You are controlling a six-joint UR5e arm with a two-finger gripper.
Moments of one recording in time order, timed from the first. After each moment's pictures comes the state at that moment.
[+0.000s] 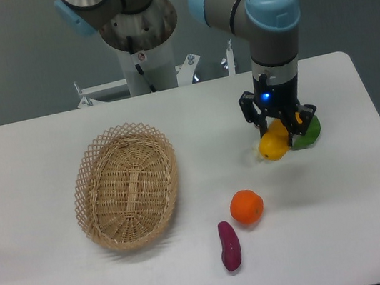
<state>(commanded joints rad) 2.66 -1.76 -1.74 -0.96 1.48 1.29</state>
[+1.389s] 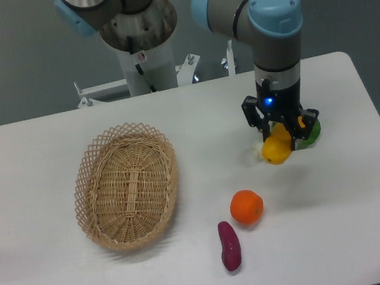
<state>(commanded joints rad) 2.67 -1.85 -1.71 -0.86 1.48 1.27</state>
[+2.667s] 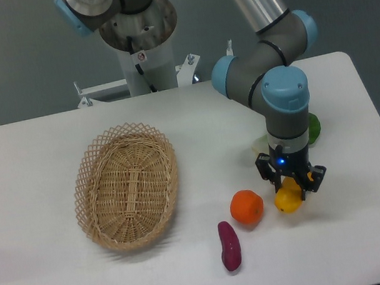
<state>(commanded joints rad) 2.62 -2.09 -1.73 -0.64 1.48 1.21</state>
